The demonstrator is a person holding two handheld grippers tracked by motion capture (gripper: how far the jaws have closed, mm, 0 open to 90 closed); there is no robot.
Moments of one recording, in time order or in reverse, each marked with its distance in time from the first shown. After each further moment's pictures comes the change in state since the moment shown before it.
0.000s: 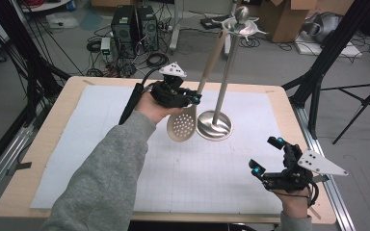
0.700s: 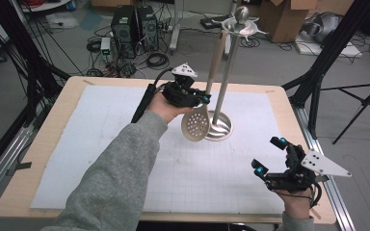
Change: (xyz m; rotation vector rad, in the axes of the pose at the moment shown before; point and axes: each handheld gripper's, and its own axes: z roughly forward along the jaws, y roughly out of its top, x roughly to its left) left arm -0.003 0.003 0.028 -0.009 -0.011 -0.028; right arm -0.003 0.000 -0.005 -0.009 -0.011 0.006
